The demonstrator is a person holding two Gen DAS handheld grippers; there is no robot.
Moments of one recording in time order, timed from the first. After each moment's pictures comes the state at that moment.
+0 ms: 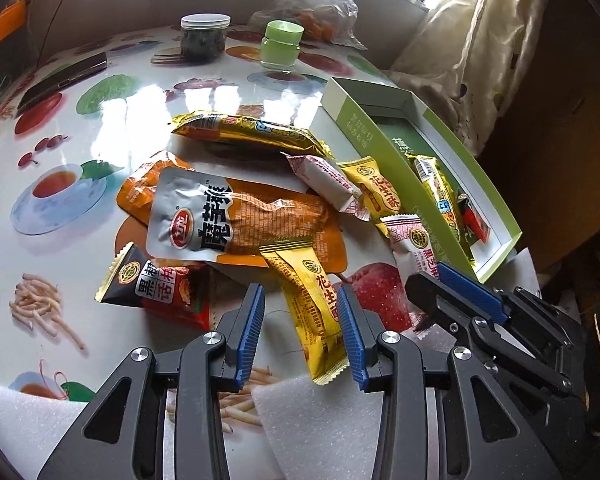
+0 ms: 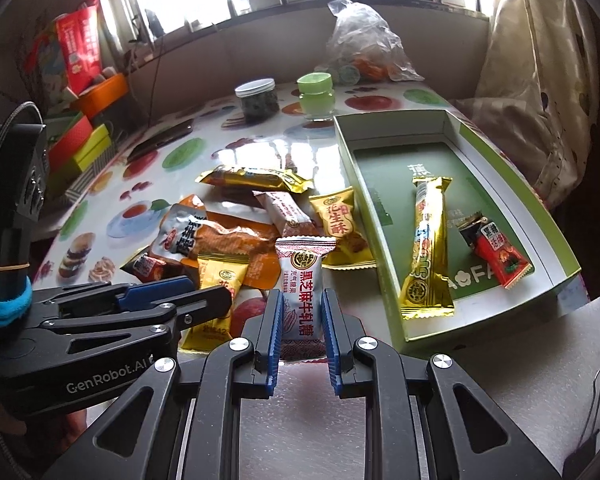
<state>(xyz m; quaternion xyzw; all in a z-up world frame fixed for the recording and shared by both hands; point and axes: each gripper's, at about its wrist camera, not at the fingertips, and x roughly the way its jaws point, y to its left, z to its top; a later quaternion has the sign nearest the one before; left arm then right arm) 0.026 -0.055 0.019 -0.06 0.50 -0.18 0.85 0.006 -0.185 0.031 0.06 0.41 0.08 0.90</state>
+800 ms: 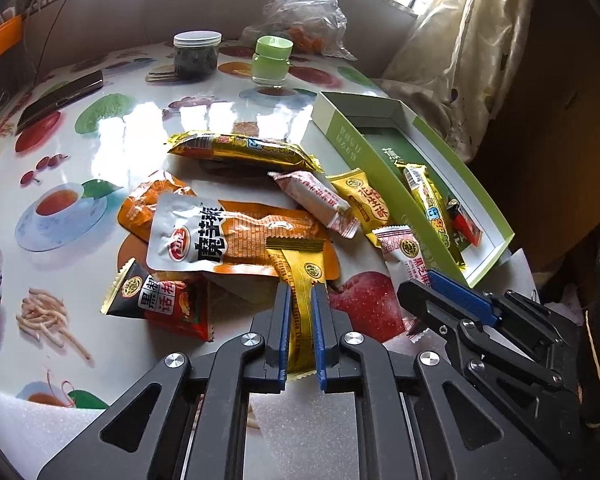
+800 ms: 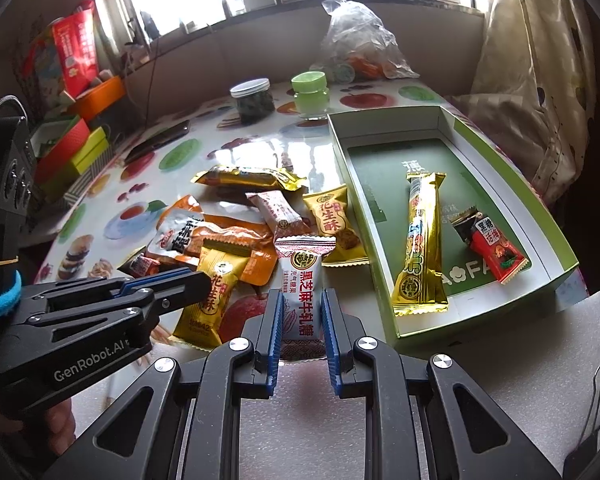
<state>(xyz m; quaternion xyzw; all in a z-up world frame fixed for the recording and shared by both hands) 0.023 -0.057 0.029 -0.05 0.48 -0.18 0.86 0.007 -0.188 0.029 0.06 0.42 0.08 0.90</state>
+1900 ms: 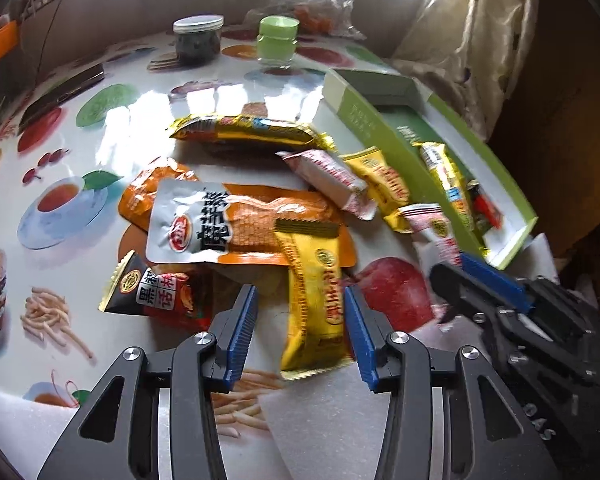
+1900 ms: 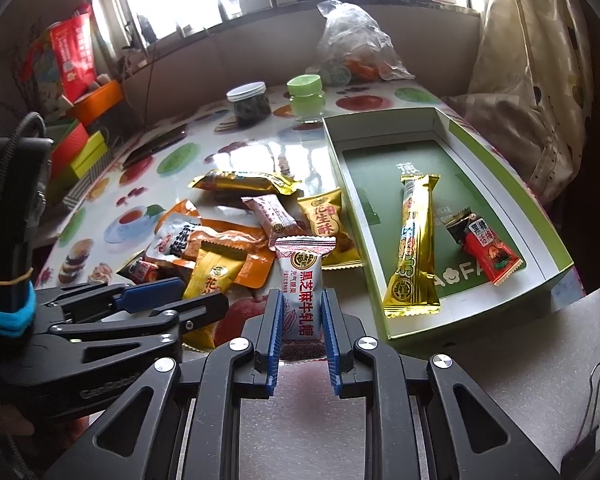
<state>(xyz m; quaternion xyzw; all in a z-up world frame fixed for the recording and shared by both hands) 0.028 -0.066 0.015 -0.01 0.51 -0.16 0.85 0.004 -0.193 0.033 0.07 0.41 0.07 0.90</state>
